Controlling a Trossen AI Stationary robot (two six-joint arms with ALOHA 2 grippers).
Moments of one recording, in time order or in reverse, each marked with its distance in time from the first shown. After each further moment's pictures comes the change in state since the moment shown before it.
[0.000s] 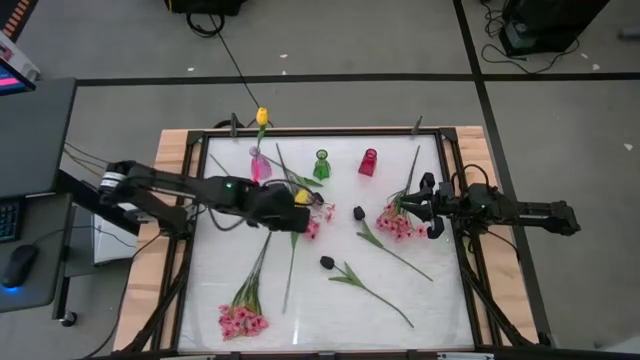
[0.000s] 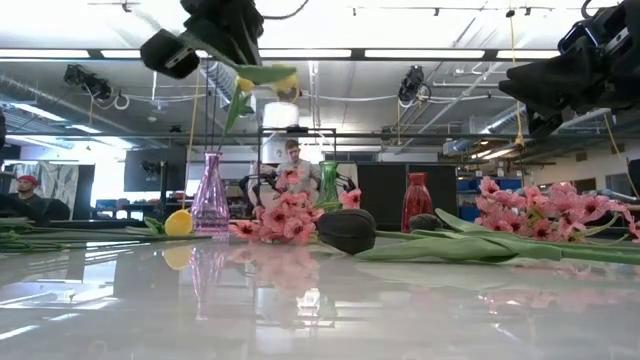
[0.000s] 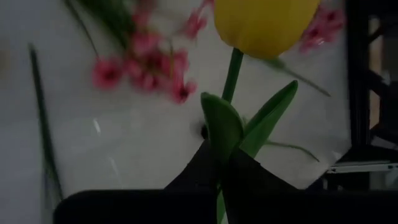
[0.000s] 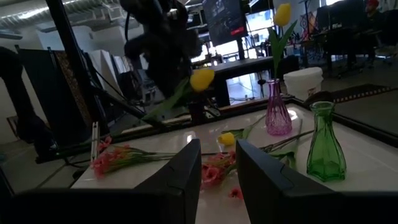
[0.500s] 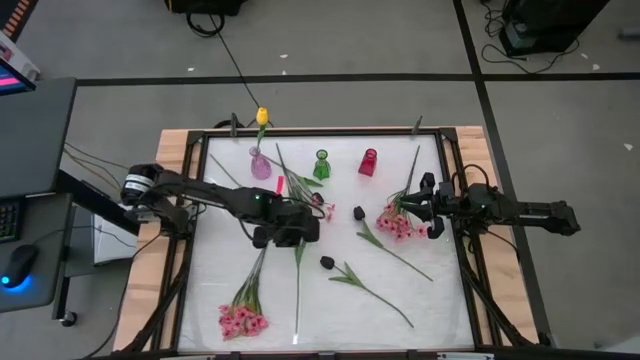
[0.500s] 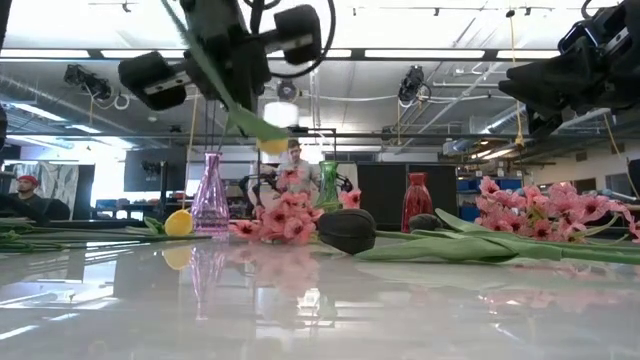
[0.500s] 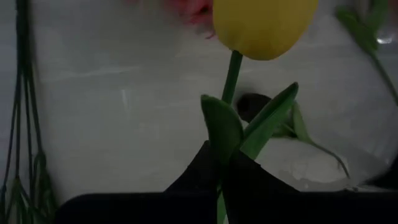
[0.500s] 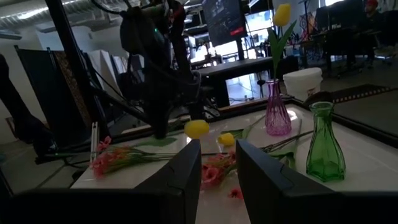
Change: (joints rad) left arm -0.009 0.200 0.000 0.012 0.236 -0.323; right arm 0.000 0.000 0.000 0.000 0.000 0.000
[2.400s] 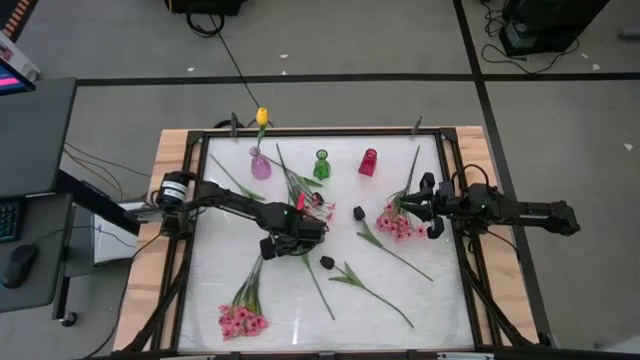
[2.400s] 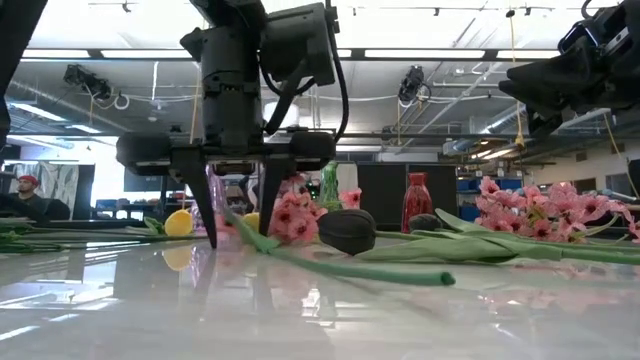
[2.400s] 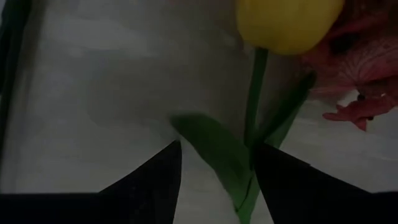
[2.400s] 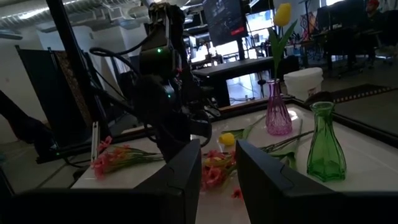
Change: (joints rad) left arm 0.007 0.285 0.000 0.032 -0.045 -0.287; right arm 0.000 0.000 0.000 0.000 -0.001 0.000
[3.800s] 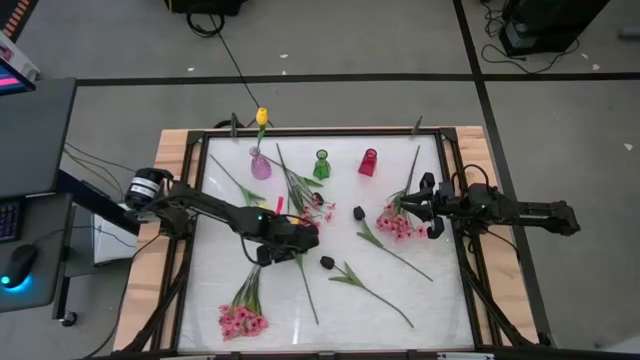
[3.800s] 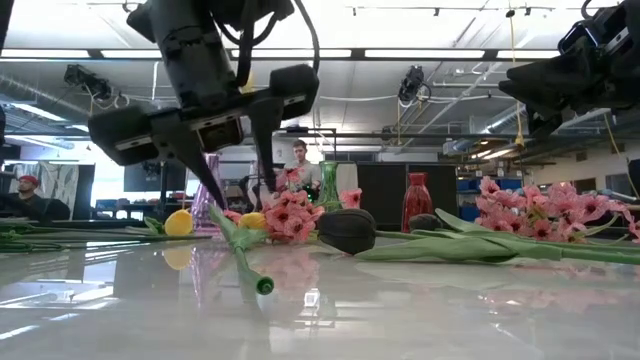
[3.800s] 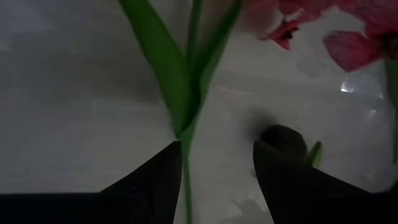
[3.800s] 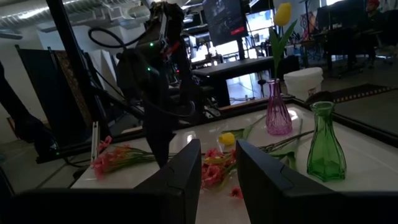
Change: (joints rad) left arm -0.084 -0.220 -0.207 0.276 -0.058 -0.045; right arm 0.000 0.000 0.000 0.000 0.000 0.000
